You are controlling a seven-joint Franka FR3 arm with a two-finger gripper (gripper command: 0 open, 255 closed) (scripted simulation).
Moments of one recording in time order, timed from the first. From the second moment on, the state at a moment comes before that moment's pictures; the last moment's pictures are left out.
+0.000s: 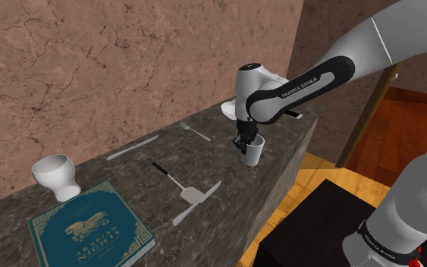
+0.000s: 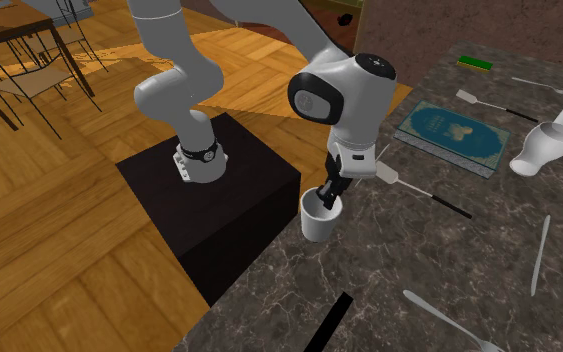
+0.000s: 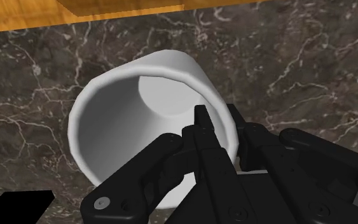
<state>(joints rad) 0.05 -0.04 0.21 -2.31 -0.12 2.24 0.25</state>
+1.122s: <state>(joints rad) 0.05 -0.14 0.20 -2.20 -0.08 2.04 0.21</state>
